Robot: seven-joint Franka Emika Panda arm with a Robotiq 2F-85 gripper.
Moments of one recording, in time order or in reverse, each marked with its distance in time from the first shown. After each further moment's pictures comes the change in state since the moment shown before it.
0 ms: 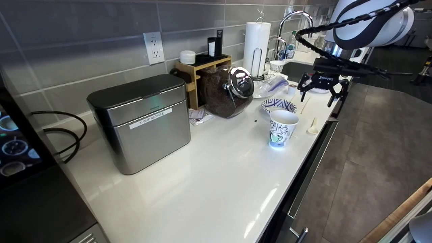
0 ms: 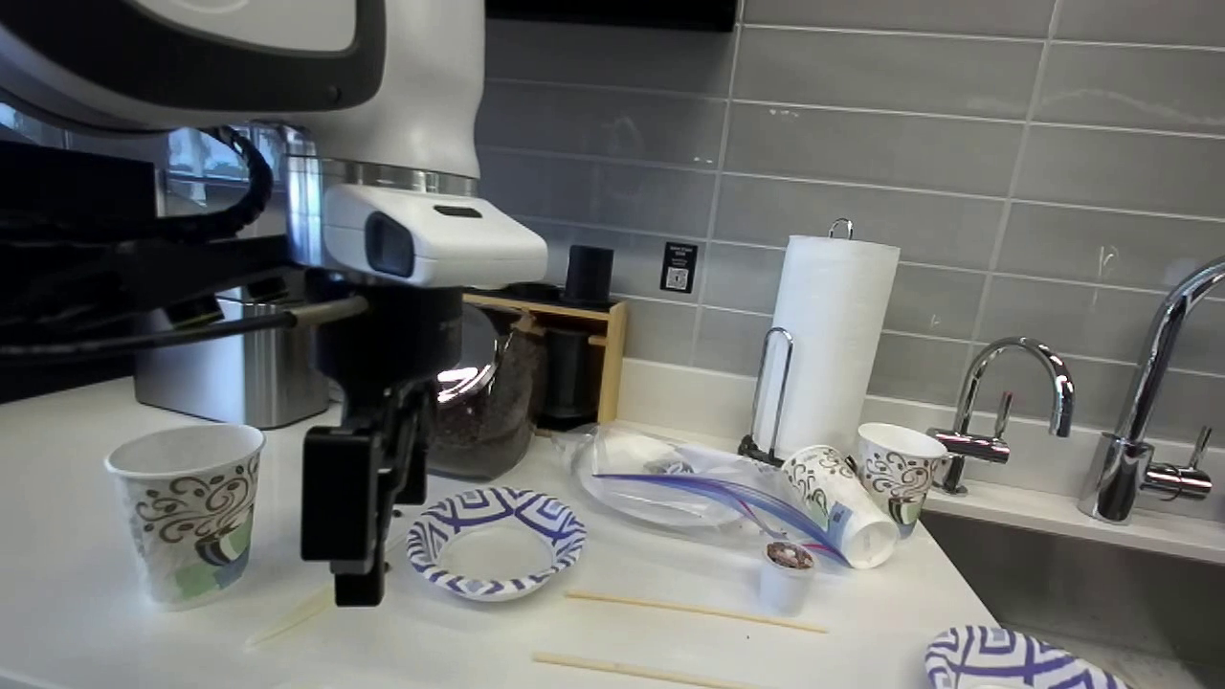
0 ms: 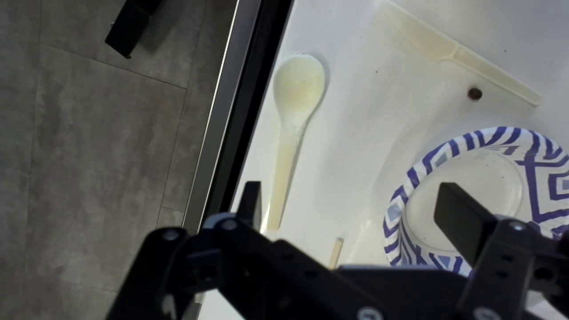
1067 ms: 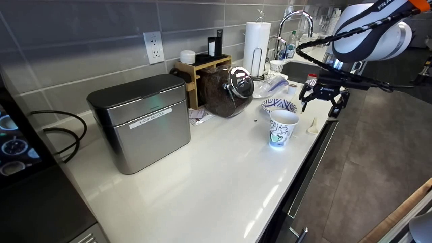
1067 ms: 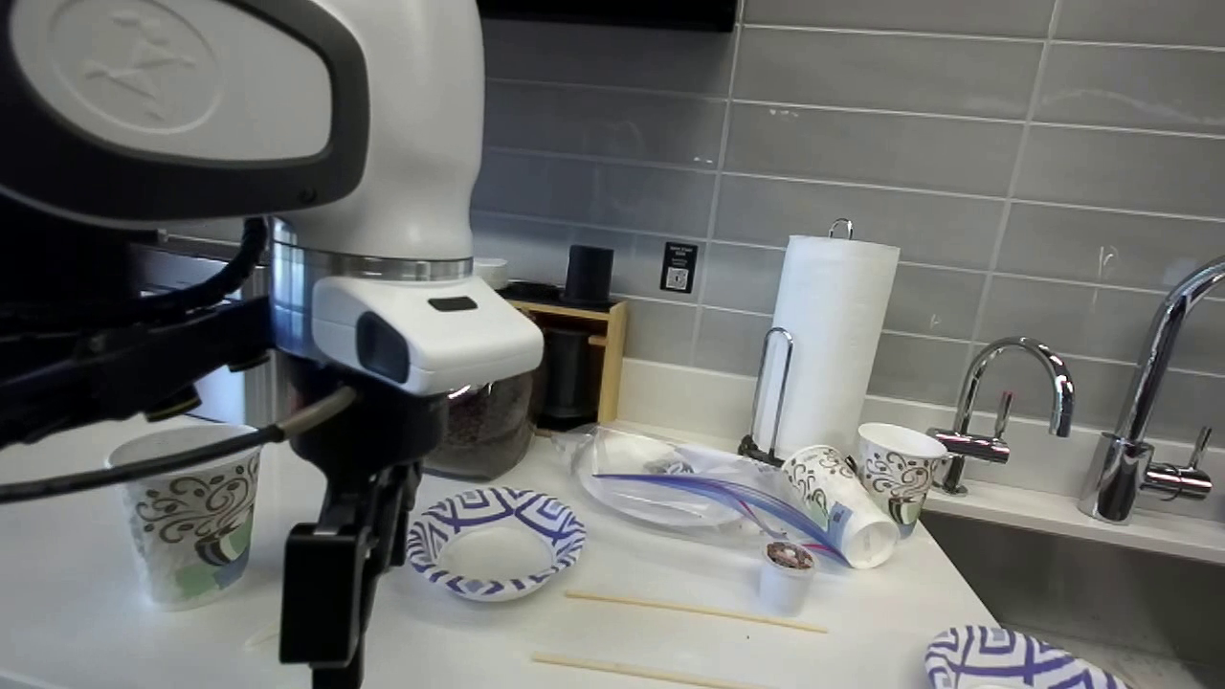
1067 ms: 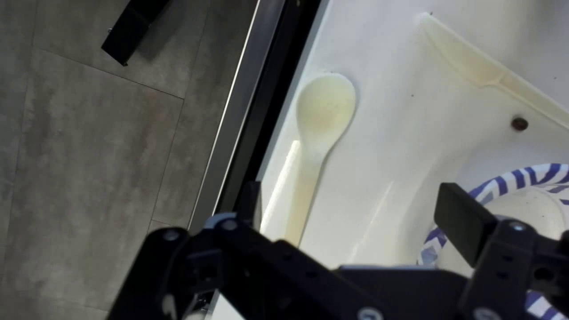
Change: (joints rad) arm 0.002 0.057 -0.025 -0.054 0.053 0.088 -0.108
